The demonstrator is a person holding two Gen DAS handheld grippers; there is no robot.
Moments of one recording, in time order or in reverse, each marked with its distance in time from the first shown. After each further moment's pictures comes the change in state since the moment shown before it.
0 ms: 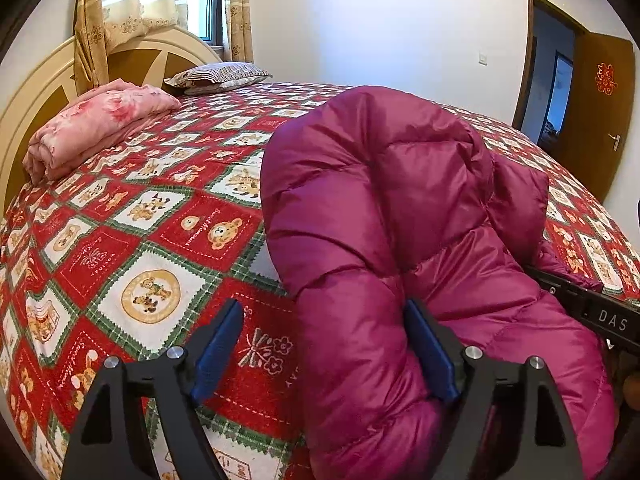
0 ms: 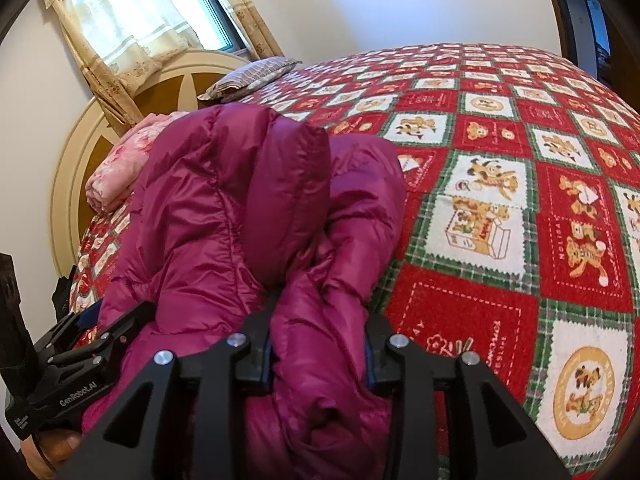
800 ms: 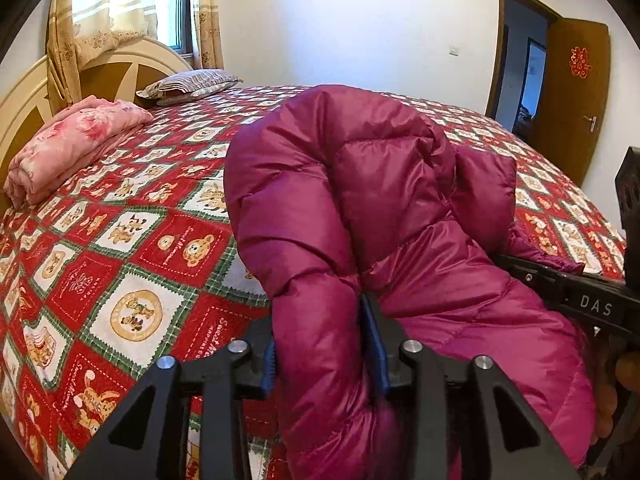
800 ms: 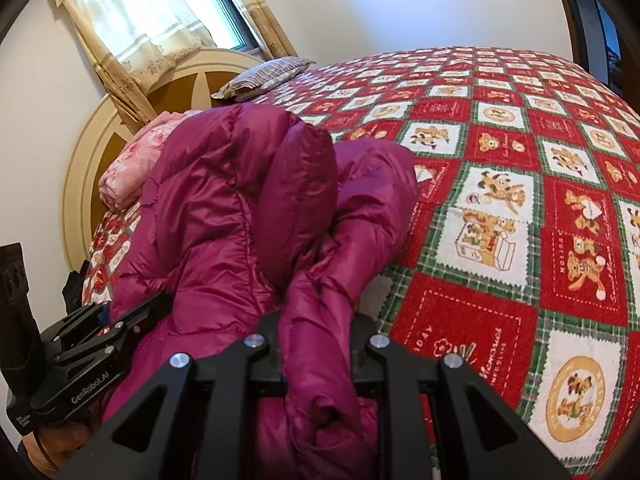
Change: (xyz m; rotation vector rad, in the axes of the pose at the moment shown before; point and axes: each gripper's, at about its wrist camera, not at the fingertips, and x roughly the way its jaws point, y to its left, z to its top) left arm -0.014 -0.017 0.008 0.081 0.006 -0.064; right arm -0.010 0.007 0.007 -0.030 0.003 0.041
